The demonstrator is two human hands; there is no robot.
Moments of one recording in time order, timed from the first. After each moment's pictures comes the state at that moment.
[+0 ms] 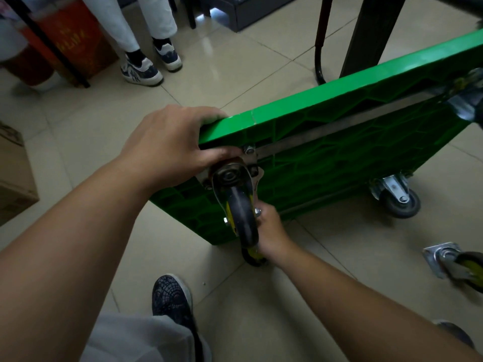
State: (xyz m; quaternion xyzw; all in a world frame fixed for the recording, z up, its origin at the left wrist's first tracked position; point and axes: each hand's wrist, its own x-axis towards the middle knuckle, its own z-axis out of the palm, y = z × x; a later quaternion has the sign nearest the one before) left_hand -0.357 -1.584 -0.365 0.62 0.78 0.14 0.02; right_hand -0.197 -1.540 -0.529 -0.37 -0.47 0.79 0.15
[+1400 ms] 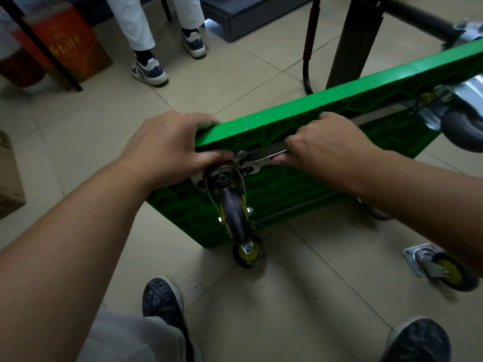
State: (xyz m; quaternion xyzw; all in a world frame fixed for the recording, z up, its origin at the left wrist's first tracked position) left_hand -0.353 -1.586 -0.362 0.61 0.78 0.14 0.02; right_hand -0.146 -1.415 -0.389 -0.09 -0.98 -0.15 0.03
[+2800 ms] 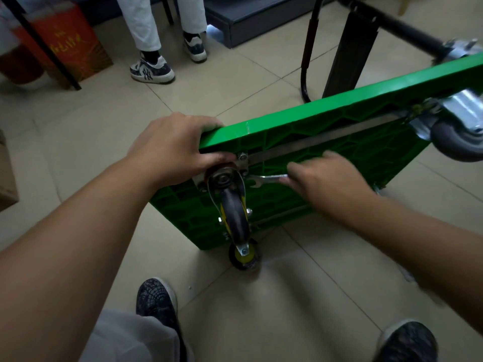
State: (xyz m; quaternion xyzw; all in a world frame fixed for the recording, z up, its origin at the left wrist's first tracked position) left_hand -0.350 -1.588 -0.360 0.61 0.78 0.13 0.02; right_hand -0.121 -1.432 -0.439 -0.15 -0.98 -0.09 0.11
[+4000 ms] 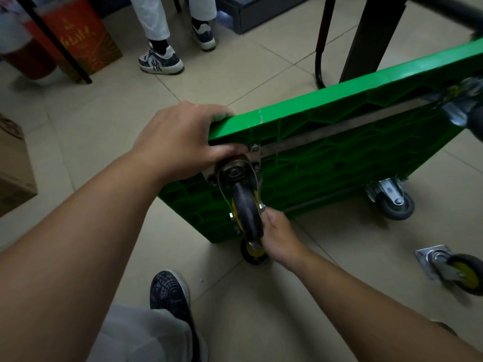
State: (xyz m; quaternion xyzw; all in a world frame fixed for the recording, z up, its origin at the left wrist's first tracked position) left_hand -0.349 -1.586 -0.359 0.61 0.78 0.13 0.03; right_hand -0.168 -1.538 -0.560 -0.38 -0.68 0.63 0.08
